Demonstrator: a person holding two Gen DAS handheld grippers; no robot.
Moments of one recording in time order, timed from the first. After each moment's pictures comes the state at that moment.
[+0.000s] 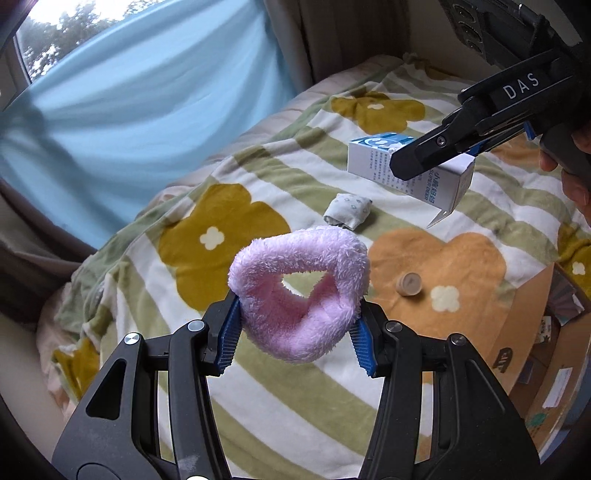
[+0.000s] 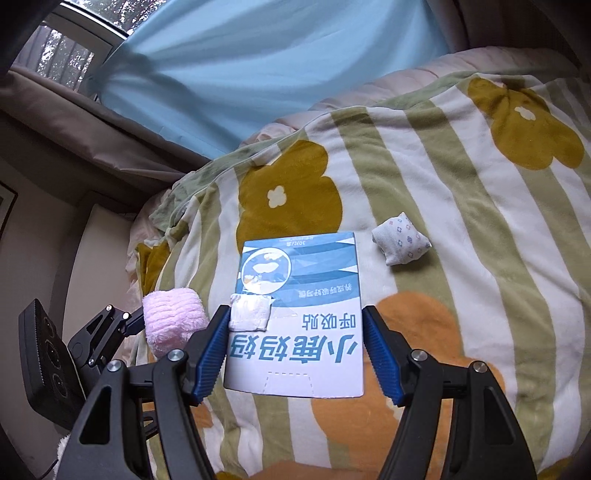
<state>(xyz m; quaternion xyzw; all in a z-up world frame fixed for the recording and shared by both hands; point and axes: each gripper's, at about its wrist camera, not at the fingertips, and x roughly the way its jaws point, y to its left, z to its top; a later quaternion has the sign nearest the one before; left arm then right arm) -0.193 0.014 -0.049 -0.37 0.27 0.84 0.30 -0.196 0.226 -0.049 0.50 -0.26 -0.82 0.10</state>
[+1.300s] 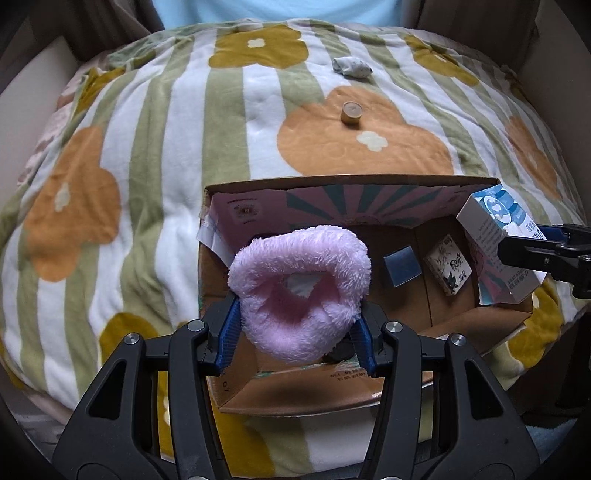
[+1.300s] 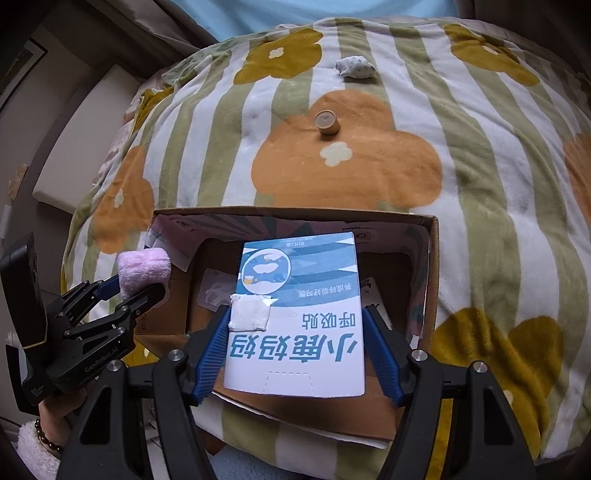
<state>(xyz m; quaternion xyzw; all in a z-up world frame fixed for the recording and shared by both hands) 0.084 0.005 -0.141 -0.54 0.05 0.83 0.07 0.072 0.224 -0.132 0.59 -0.11 -0.79 0.15</state>
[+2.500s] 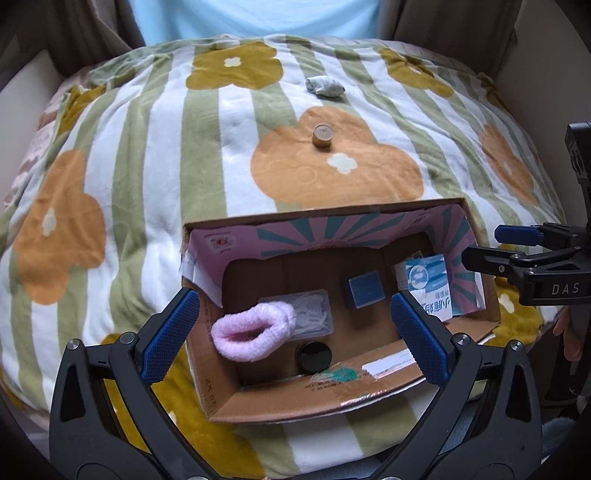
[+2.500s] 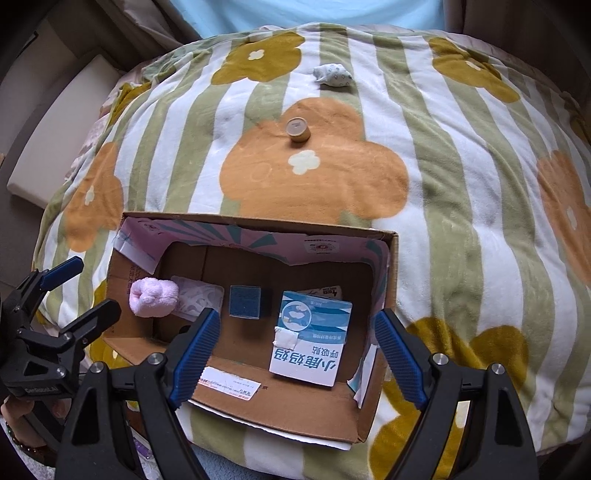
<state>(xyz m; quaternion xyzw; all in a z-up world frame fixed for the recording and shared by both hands) 0.074 0.016 -0.112 -0.53 0.04 0.84 0.12 0.064 0.234 -0.127 0.60 -0.06 -0.80 0.08</state>
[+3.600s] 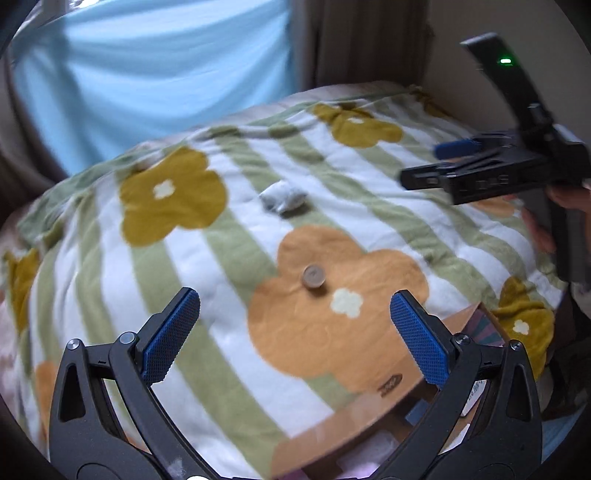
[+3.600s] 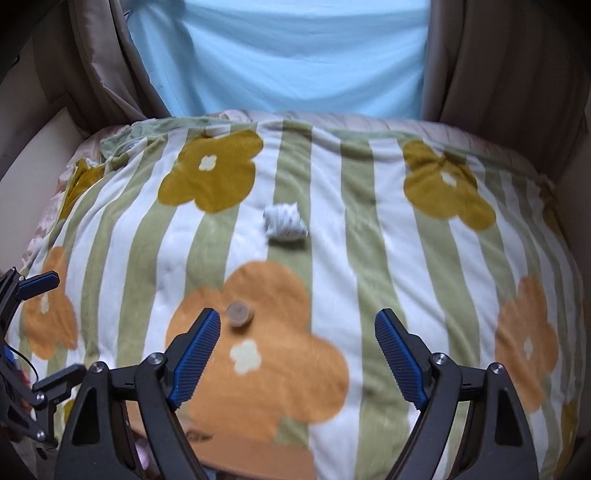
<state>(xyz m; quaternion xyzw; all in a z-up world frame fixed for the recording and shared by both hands) -0.114 0.039 -0.065 -0.41 0.12 0.85 0.31 -0.135 0.252 -0.060 0.48 0.01 -0.88 0.02</state>
